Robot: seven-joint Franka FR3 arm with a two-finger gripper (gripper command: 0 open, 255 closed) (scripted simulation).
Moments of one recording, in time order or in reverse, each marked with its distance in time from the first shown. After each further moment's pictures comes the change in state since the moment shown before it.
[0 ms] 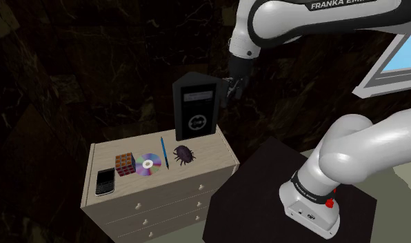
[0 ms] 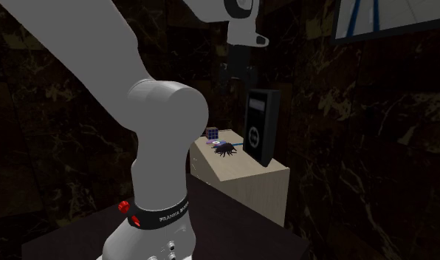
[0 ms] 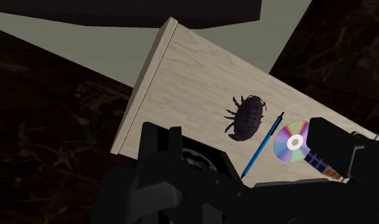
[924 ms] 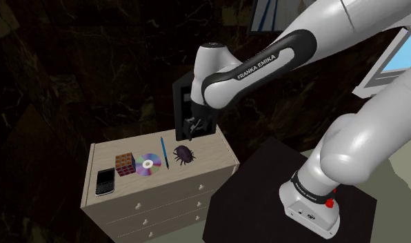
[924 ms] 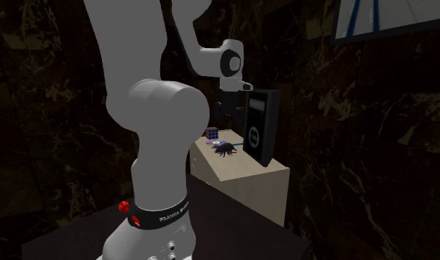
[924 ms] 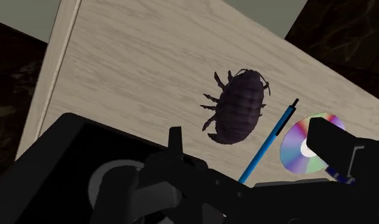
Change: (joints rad) arm 0.038 0.449 0.186 -0.033 0.010 0.548 0.161
